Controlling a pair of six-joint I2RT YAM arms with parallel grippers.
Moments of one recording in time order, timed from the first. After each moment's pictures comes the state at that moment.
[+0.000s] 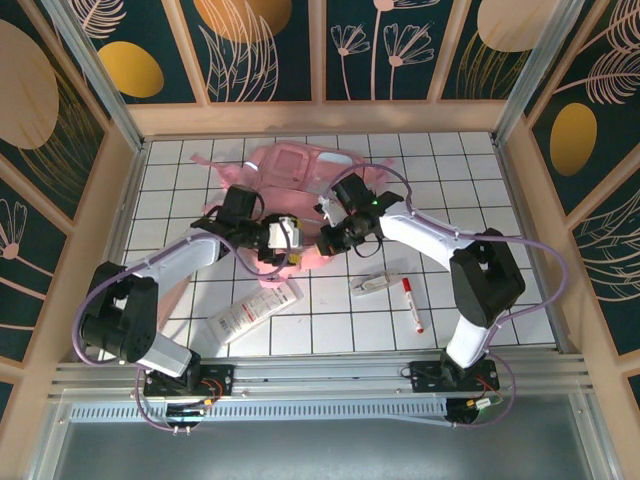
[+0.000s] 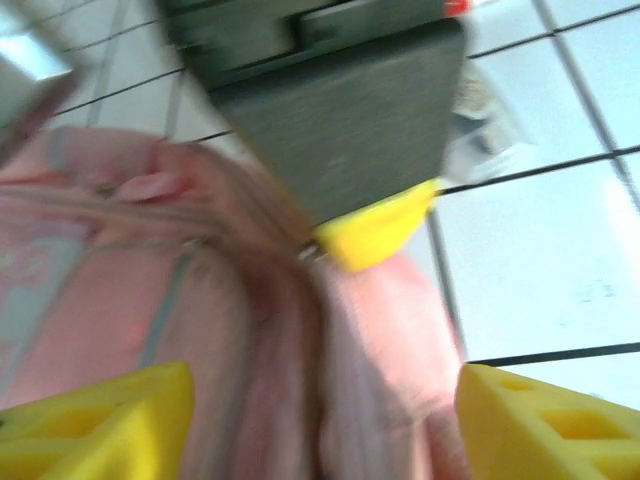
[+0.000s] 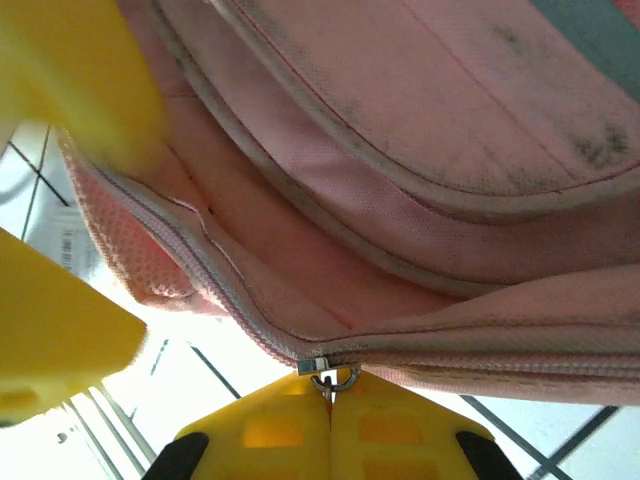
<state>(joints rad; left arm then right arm) -0.44 1.53 0.92 -0.28 0.72 1.06 0.67 1.75 1.28 -0.64 -0.48 0.21</state>
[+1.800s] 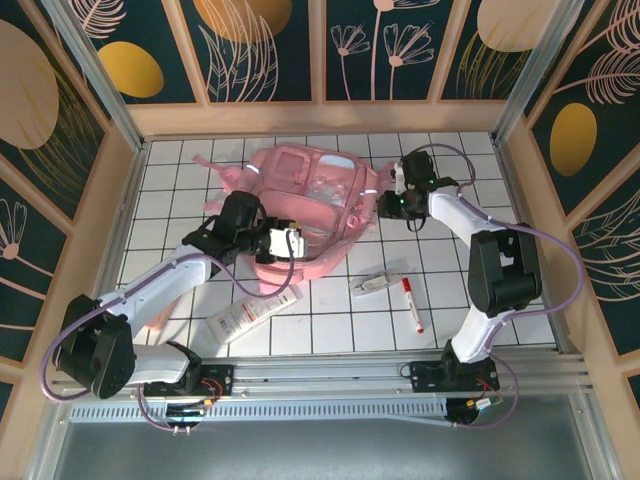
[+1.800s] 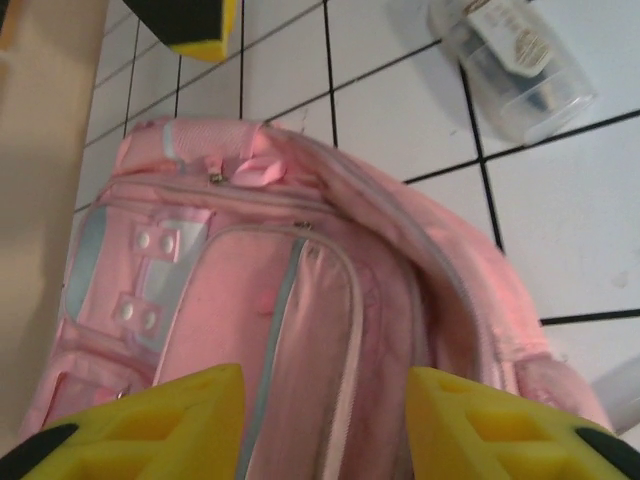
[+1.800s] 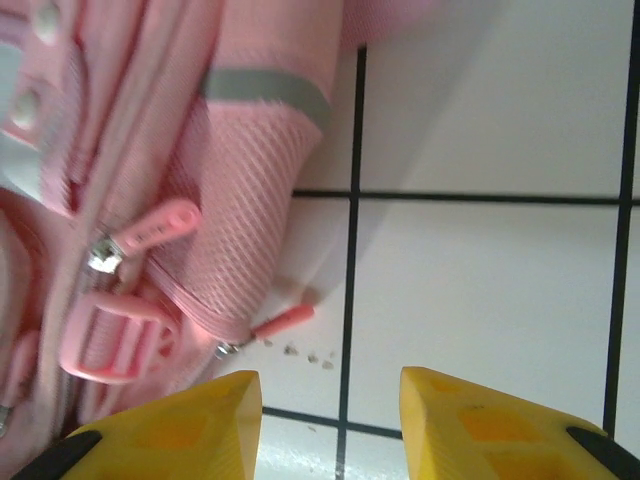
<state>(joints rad) -0.54 1.34 0.89 -0.29 0.42 1.09 0.26 1.75 1.26 -0.54 -0.18 0.22</state>
